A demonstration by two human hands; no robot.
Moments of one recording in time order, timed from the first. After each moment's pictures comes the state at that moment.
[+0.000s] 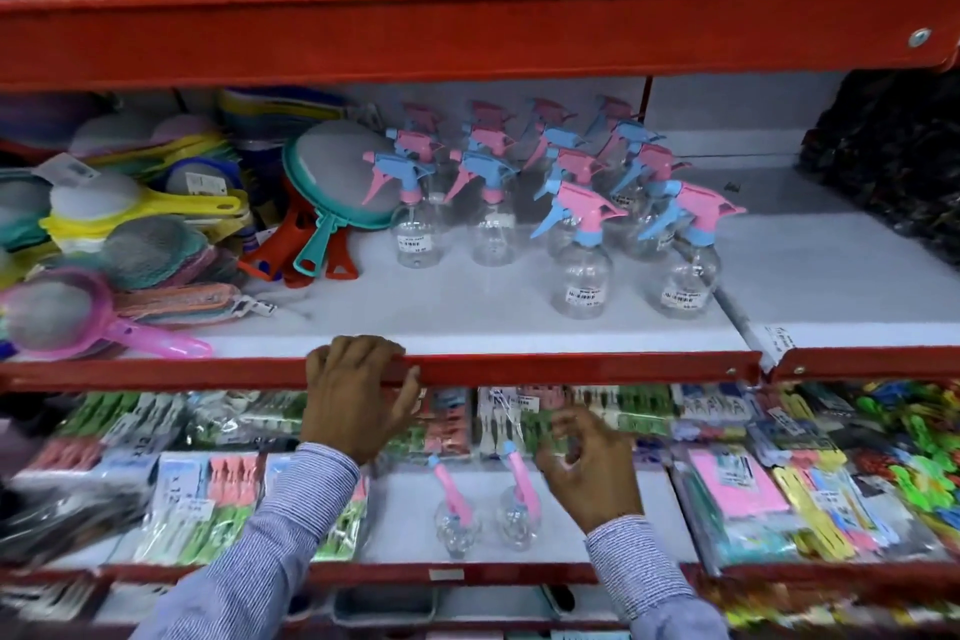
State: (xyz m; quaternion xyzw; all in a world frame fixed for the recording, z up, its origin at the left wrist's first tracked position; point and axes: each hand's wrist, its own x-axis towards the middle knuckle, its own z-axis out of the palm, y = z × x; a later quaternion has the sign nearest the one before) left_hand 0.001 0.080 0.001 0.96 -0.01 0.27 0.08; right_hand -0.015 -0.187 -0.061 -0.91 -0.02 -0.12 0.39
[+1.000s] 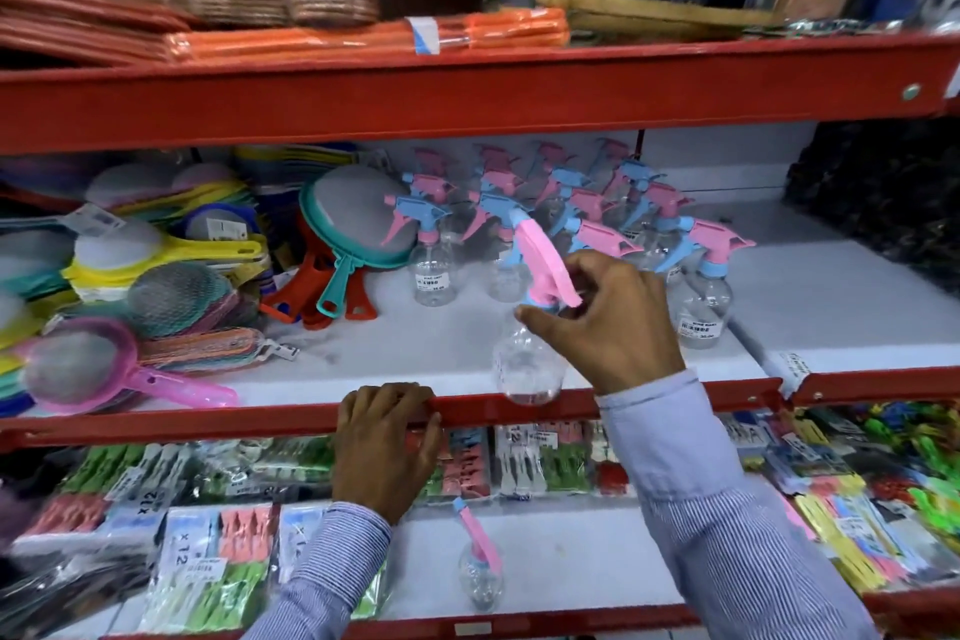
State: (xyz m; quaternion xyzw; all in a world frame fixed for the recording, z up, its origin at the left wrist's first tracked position) left_hand -0.007 0.086 -0.010 0.94 -0.04 0.29 0.17; right_hand 0.004 -0.136 0.150 -0.88 -0.09 -0.23 0.41
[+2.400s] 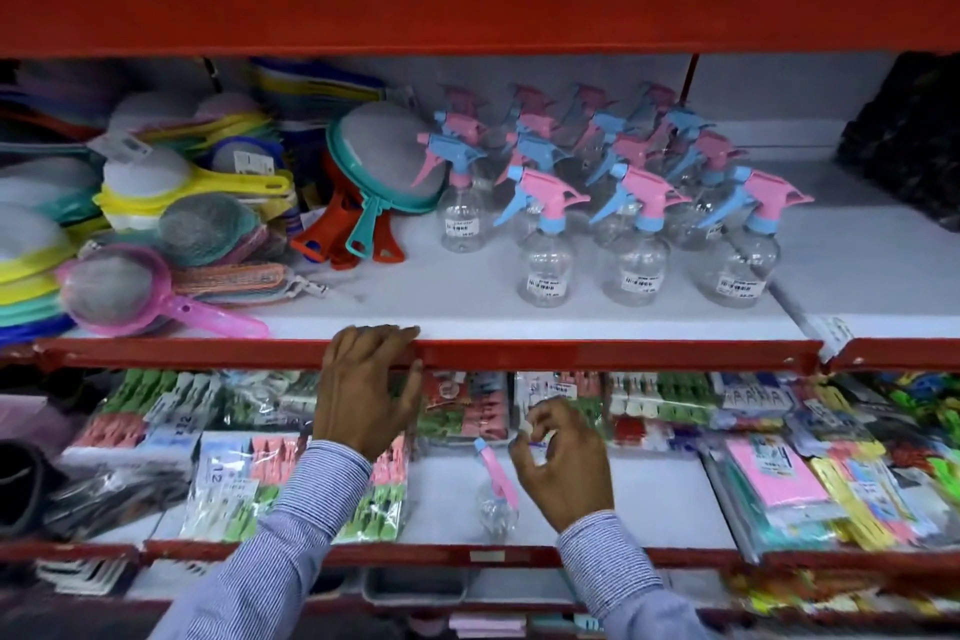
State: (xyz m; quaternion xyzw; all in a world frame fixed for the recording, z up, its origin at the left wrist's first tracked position) left_hand -0.013 0.134 -0.007 0.94 -0.04 0.30 0.16; right_hand -0.031 -0.098 -0.066 -0.89 -0.06 -0.15 0.43
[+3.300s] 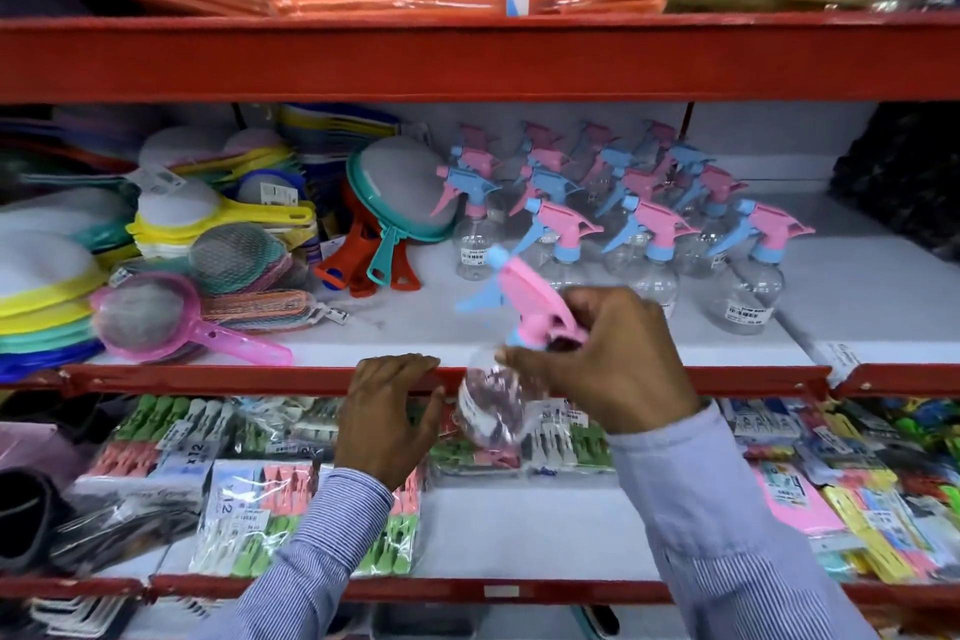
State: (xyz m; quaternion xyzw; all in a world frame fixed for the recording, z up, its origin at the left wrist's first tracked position) left_hand -0.022 0.138 -0.008 0.94 -0.03 0.25 0.21; right_hand -0.044 -0.083 0.139 -0.89 -0.10 -0.11 0.43
